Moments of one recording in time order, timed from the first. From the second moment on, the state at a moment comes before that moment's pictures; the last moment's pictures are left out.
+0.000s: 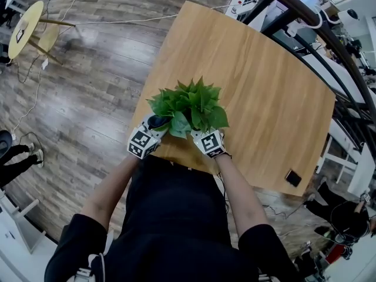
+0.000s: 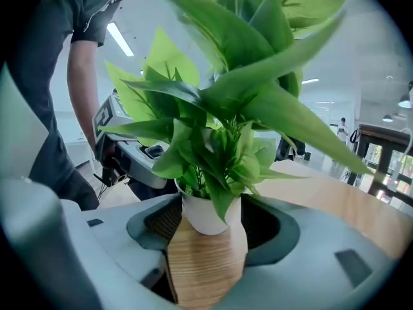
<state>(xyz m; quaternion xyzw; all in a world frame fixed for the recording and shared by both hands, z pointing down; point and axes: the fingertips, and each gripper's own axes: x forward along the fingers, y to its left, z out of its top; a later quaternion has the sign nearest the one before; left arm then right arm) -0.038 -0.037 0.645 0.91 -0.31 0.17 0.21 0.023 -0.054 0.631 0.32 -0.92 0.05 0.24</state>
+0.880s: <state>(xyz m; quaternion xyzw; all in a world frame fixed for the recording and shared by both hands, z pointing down) -0.044 -0.048 0.651 0.91 -0.32 0.16 0.22 0.042 -0.050 0.635 0.31 -0.92 0.04 0.25</state>
